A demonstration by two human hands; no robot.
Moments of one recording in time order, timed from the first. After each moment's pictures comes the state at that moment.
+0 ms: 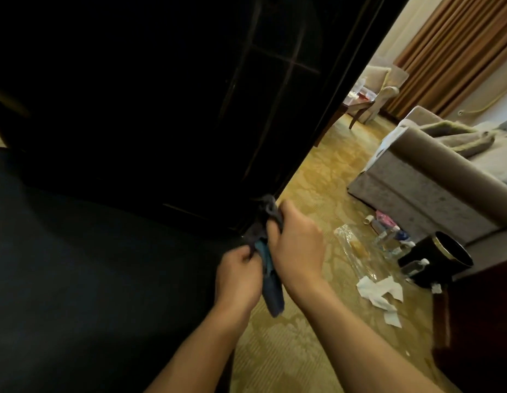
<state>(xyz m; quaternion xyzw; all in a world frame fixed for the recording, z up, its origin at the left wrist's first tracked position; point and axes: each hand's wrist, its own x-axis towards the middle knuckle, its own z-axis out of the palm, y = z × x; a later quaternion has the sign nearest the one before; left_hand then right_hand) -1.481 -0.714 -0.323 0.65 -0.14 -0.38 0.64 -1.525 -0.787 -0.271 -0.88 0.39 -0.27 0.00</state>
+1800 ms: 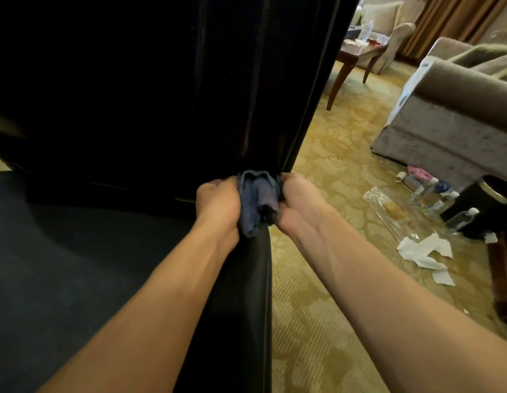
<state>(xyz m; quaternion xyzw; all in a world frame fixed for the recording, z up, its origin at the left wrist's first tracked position) -1.402 -0.750 -0.305 0.55 0.00 -0.41 0.73 -1.459 -0.824 -0.298 -0.30 0.48 -0.35 0.75</state>
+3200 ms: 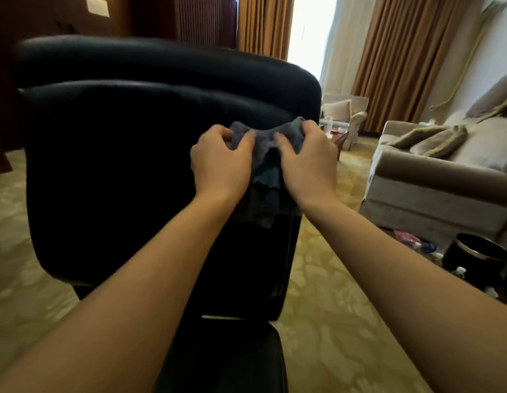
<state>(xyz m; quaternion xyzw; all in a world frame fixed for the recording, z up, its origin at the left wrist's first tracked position) -1.353 -0.731 -0.001 0.68 -0.38 0.01 0.63 -1.456 -0.792 0.006 -0.75 0.36 -0.53 0.16</state>
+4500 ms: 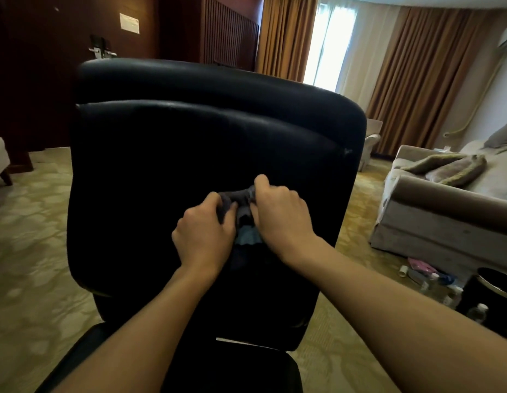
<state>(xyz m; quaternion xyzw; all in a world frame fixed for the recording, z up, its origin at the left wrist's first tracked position) -1.293 -0.697 -0.077 0.81 -0.33 0.17 0.46 -1.387 -0.766 -0.031 -0.91 0.27 -0.31 -0.08</state>
